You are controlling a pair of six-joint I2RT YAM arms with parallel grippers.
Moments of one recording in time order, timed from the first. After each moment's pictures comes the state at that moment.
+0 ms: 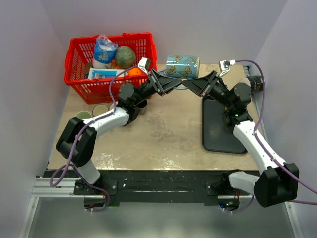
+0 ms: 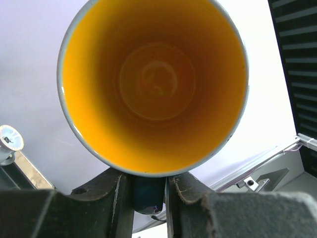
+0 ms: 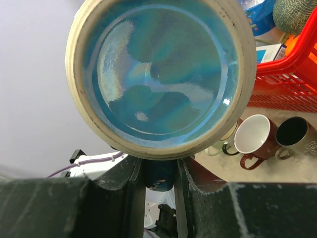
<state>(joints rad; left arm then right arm) -0.60 1.69 1.11 1.08 0.50 -1.49 0.23 1.18 0.93 0.53 -0.69 1.20</state>
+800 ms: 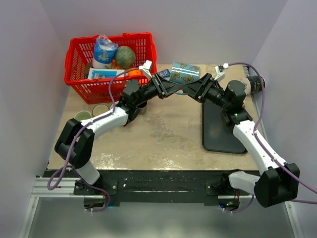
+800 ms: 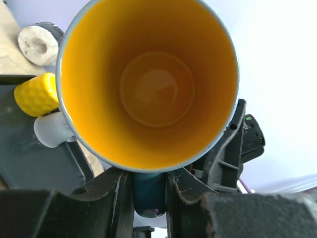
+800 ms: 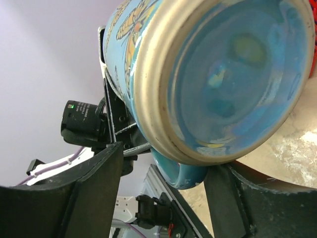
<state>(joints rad) -0.60 1.66 1.12 0.77 0.46 -1.28 0.25 1.18 0.95 0.24 -0.62 1.04</state>
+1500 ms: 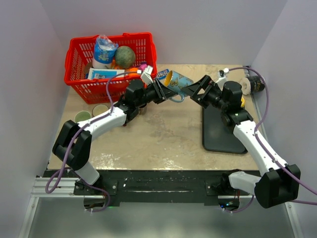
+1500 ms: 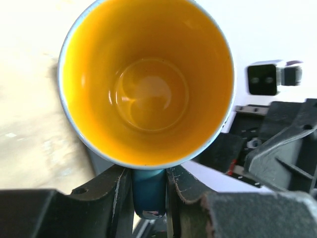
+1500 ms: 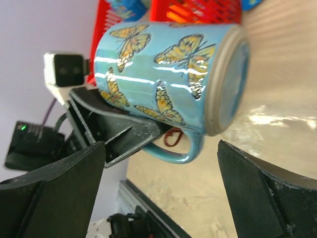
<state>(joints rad) -0.60 1.63 1.12 0.44 0.36 -1.04 0.25 1.17 0.96 0.01 -0.42 0.94</state>
